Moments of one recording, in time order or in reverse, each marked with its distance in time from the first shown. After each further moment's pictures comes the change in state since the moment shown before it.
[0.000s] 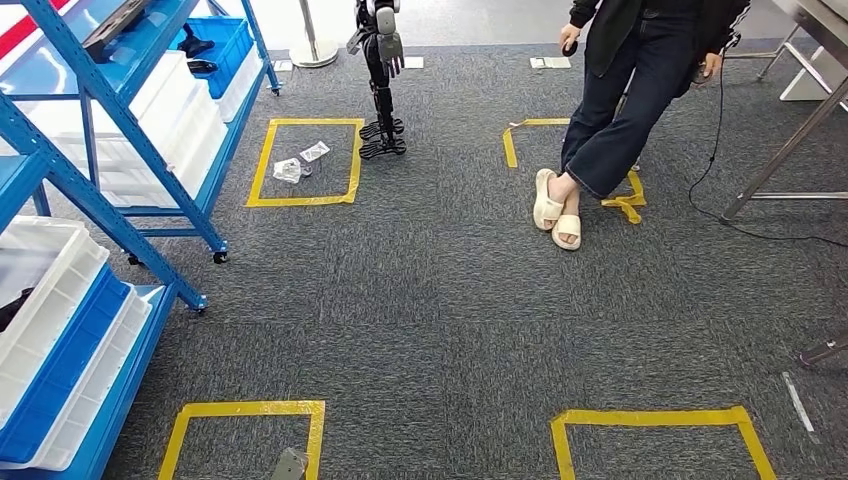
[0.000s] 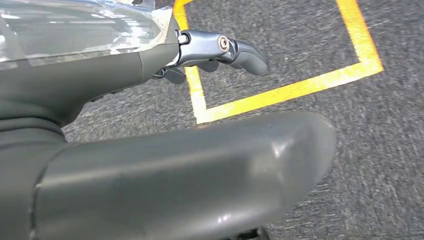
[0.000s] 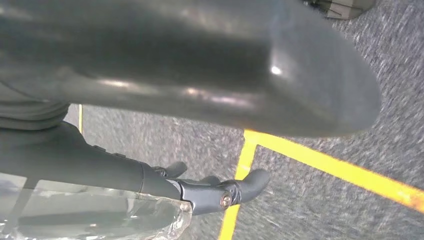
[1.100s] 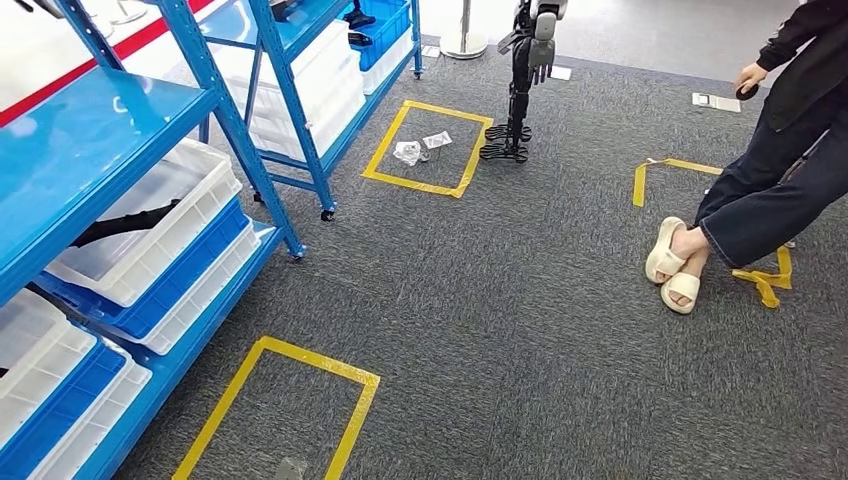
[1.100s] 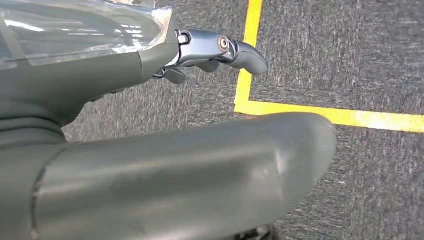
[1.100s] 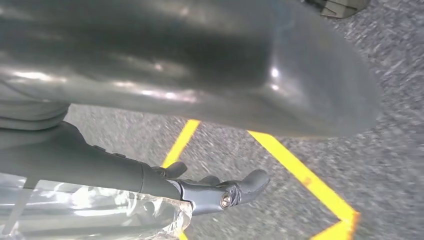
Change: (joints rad) left arm 0.017 0.001 0.001 0.000 0.011 0.016 -0.023; right arm -0.008 0.008 0.007 -0.004 0.035 0.001 0.015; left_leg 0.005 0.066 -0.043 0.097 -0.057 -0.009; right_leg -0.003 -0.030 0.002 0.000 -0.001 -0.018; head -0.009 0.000
